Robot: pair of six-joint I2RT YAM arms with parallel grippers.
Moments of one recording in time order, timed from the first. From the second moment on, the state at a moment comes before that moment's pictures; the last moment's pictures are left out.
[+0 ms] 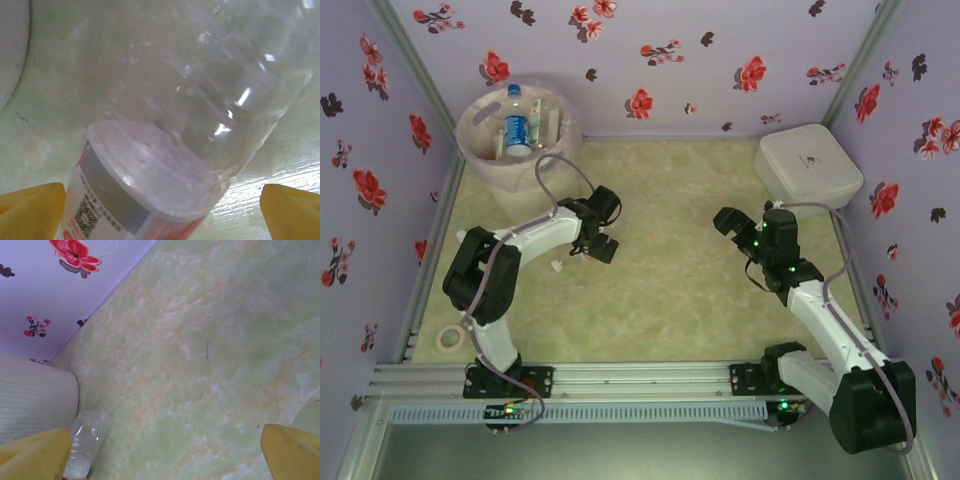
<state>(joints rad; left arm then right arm) -0.62 1.81 1.24 -0.76 -0.28 -0.16 0.21 0.98 0.59 -0.14 -0.16 0.82</state>
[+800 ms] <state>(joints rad) -0.73 1.67 1.40 -0.85 -0.19 -0.15 0.21 0.99 0.59 -0.14 -0.16 0.82</state>
